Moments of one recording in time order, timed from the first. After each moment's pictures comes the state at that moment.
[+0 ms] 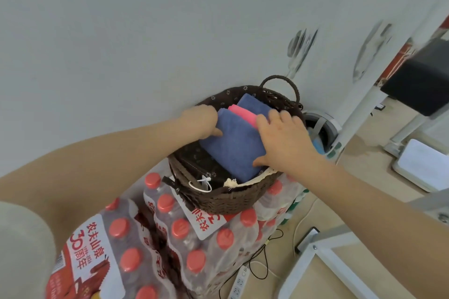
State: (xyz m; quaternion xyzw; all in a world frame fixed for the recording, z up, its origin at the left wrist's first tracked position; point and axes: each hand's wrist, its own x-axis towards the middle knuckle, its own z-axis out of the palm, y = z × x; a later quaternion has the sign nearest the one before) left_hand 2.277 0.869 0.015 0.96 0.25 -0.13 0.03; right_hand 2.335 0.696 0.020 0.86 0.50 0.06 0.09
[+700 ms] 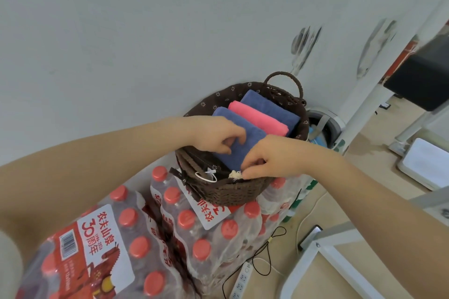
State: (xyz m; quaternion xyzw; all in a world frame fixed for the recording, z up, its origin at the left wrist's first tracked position) left_hand 2.250 0.854 0.023 0.98 -0.06 -0.21 0.04; right_hand 2.321 0.689 0.031 0.72 0.65 -0.26 -0.02
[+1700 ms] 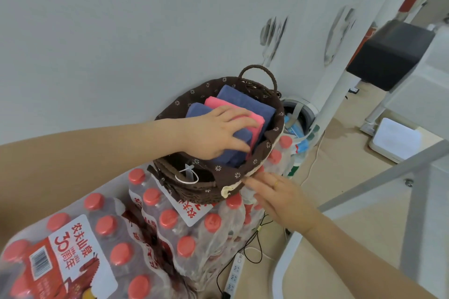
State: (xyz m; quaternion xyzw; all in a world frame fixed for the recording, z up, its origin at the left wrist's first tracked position) left_hand 2.255 0.822 0.019 0.94 -0.31 0.06 -0.14; right_hand 2.298 0.594 -0.084 0.73 0.65 0.14 -0.20
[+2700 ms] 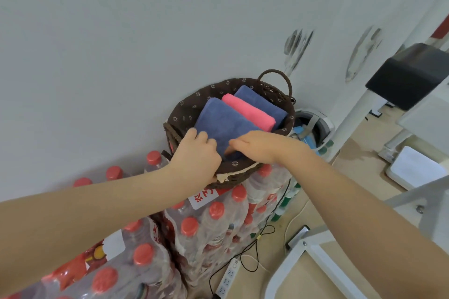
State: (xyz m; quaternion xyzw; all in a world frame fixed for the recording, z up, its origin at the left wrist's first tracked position) left_hand 2.171 0.769 0.007 0.97 0.10 -0.10 -0.22; right_hand 2.314 0.694 0.010 0.79 0.54 -0.29 -0.02
